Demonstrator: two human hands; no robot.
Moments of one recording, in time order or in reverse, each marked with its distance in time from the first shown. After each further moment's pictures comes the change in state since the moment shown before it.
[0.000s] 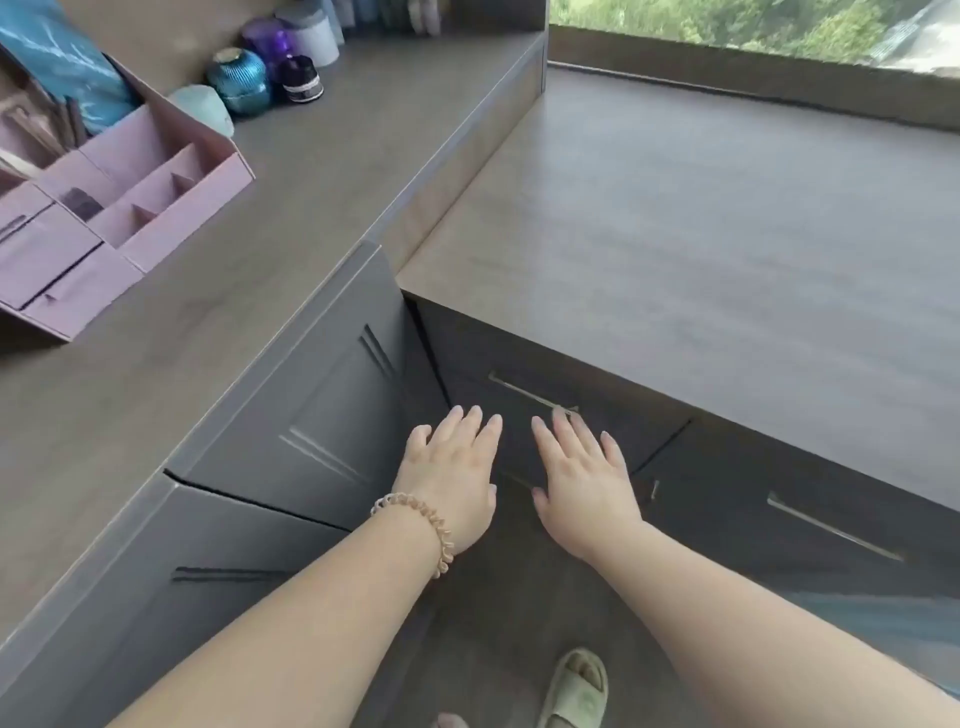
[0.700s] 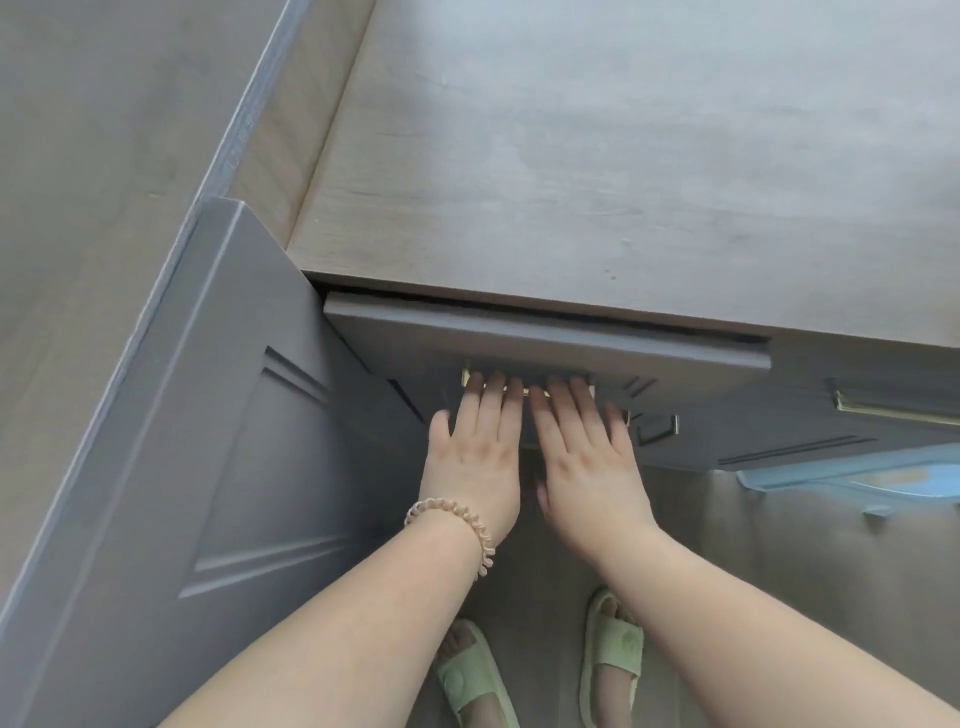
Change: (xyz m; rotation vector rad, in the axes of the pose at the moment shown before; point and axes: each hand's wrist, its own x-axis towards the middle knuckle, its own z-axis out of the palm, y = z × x) left_hand 0.112 -0.041 0.102 0.060 0.133 0.288; right_hand 0.062 -0.023 0.094 -0.157 0.183 0.298
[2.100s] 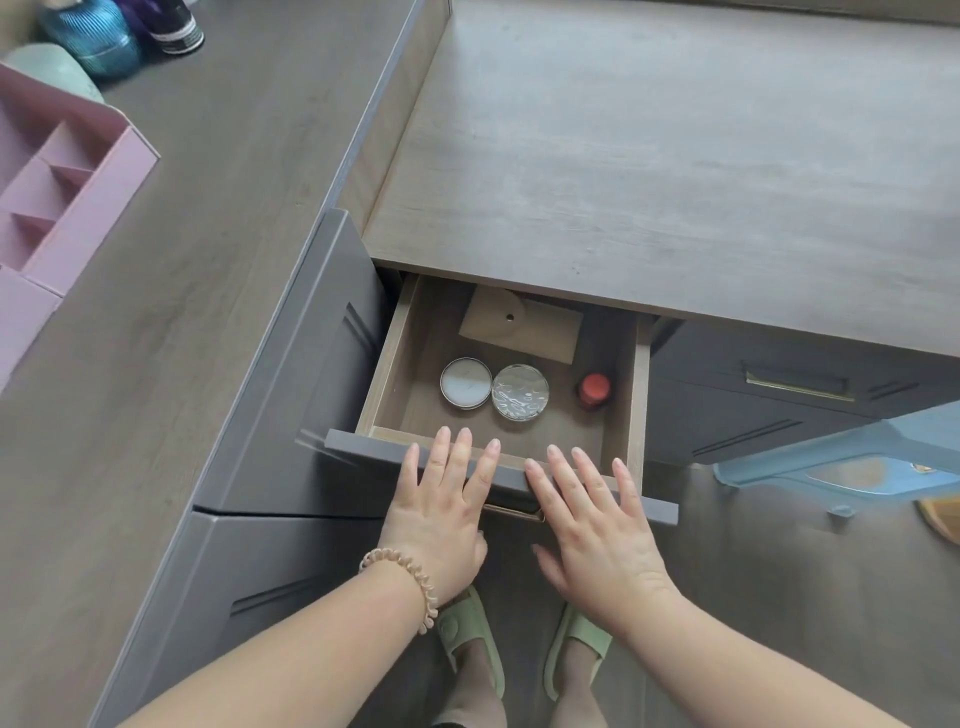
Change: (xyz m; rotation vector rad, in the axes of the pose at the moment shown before) left_hand -0.156 0.018 -0.073 0.133 -0.194 0.004; right_hand -0.149 -0.006 -0.086 0.019 -0.108 -0.146
